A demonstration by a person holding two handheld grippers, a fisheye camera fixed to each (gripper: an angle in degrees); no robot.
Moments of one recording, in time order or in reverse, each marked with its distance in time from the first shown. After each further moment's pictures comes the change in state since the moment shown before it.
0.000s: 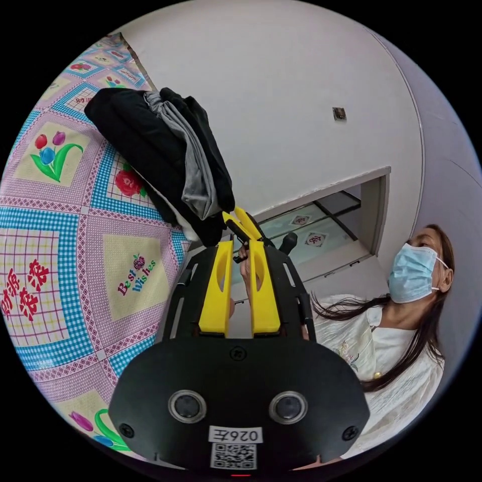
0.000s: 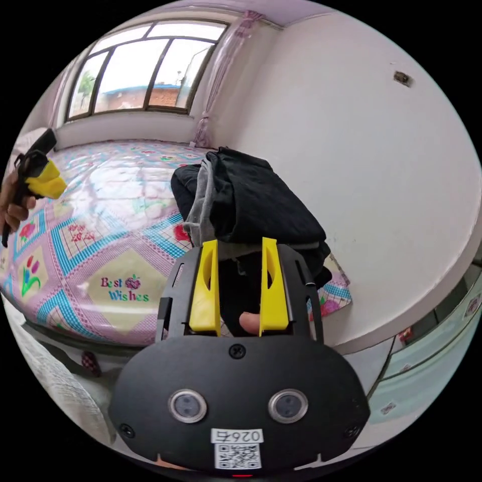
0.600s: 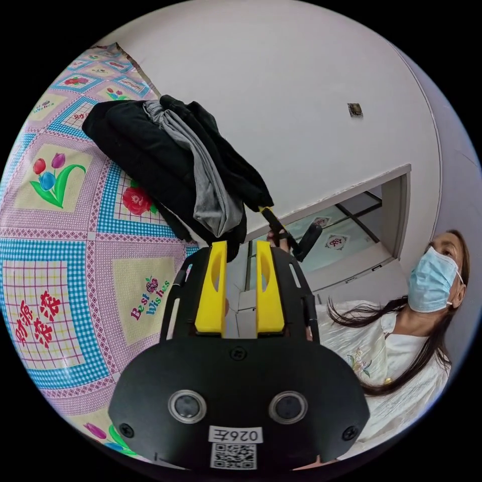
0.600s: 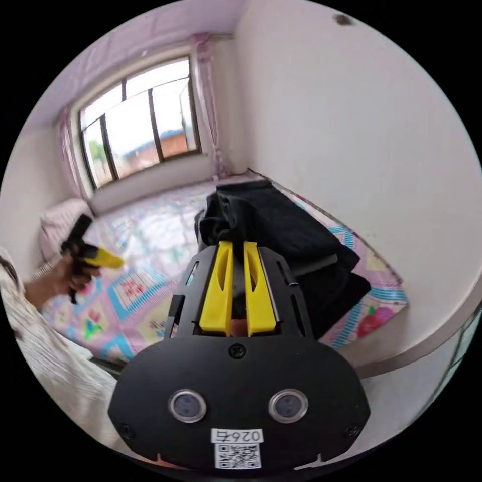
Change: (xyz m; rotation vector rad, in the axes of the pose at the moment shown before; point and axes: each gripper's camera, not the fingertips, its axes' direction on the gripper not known) left arm -0.050 -0.052 0.000 0.025 -0.140 0.049; right arm 0.116 -0.068 -0.081 0.140 -0.435 0.314
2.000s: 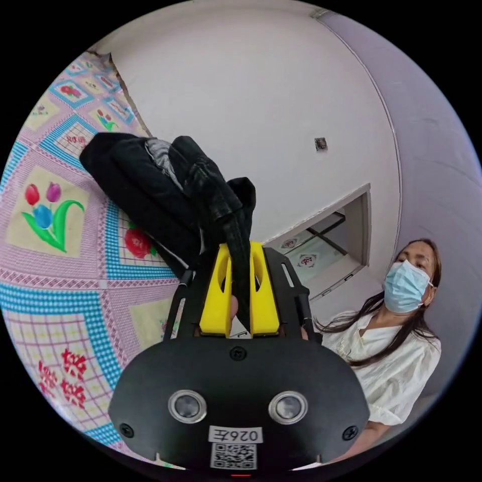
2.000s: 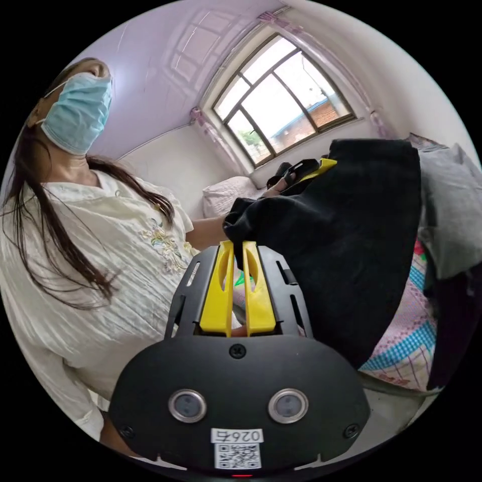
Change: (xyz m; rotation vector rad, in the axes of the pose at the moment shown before) left arm -0.012 -0.055 -0.173 0.184 0.155 0.077; right arm 0.015 0.059 -0.076 -0.222 -0.999 -0.173
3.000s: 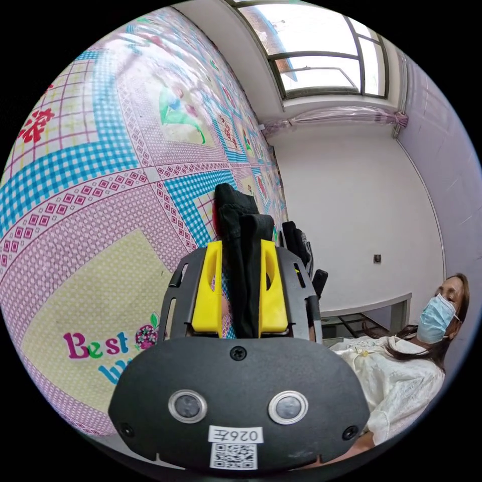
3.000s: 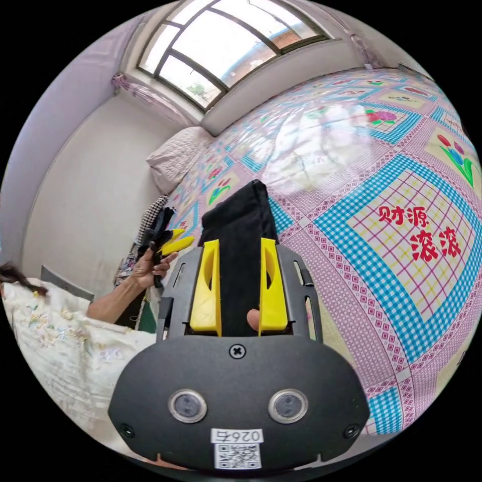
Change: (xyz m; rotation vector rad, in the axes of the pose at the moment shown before) left arm 0.123 0.300 -0.477 0.499 -0.431 -0.557; right arm 0.167 -0.025 0.409 -0.299 0.193 0.291
